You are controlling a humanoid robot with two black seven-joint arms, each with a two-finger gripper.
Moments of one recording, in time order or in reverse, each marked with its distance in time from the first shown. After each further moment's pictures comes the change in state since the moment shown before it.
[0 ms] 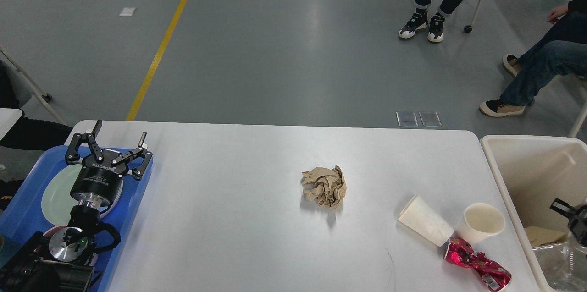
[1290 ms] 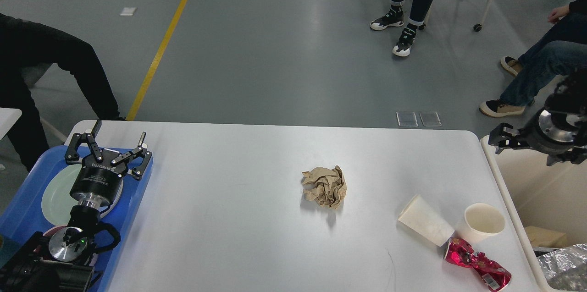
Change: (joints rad) left arm 0.000 0.000 -0.001 0.000 0.000 0.000 0.001; right arm 1.061 0.031 -0.286 0.866 -0.171 0.416 -0.083
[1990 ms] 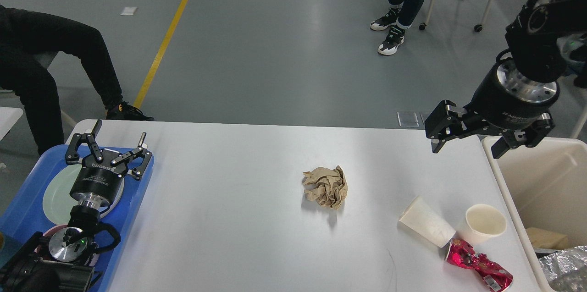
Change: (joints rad) left arm 0.000 0.000 0.001 0.000 0.000 0.000 -0.002; right arm 0.619 0.136 0.026 0.523 0.112 0.236 -0.007
